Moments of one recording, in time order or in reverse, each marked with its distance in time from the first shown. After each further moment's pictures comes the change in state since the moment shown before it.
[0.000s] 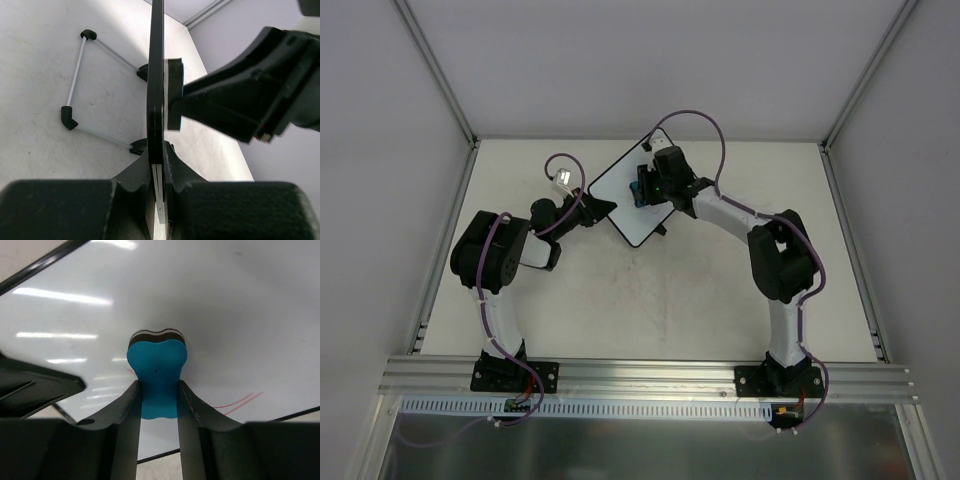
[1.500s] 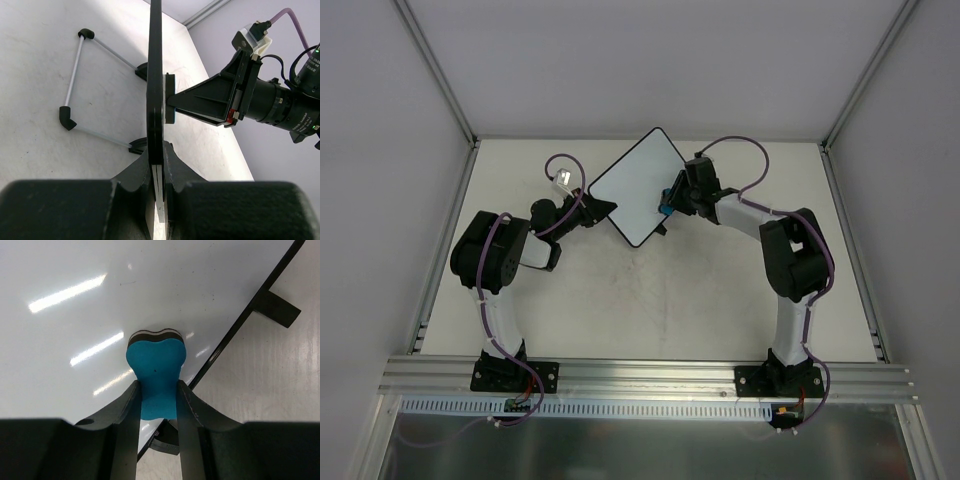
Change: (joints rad) left arm -0.001 -0.002 -0.005 0.006 -0.001 0.001; right arm -0.128 -0.049 -0.214 0.073 0.067 0.484
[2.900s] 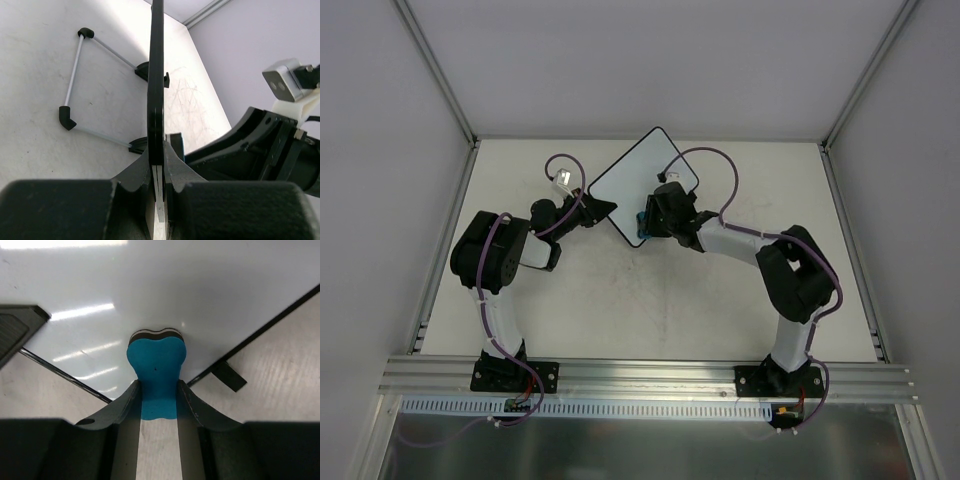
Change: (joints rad) left arm 0.000 0.000 0.000 0.000 0.000 0.001; right arm 0.225 -0.122 -0.145 0.053 0.099 -0.143
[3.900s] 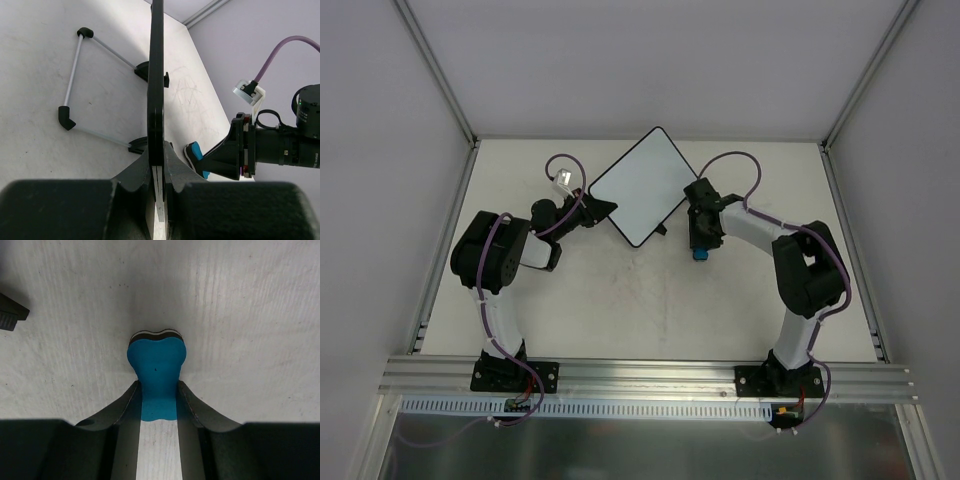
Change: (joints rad) left arm -0.004 0.000 0.000 0.000 -0.002 0.000; right arm -0.184 -0.028 0.041 -0.579 0.092 -0.180
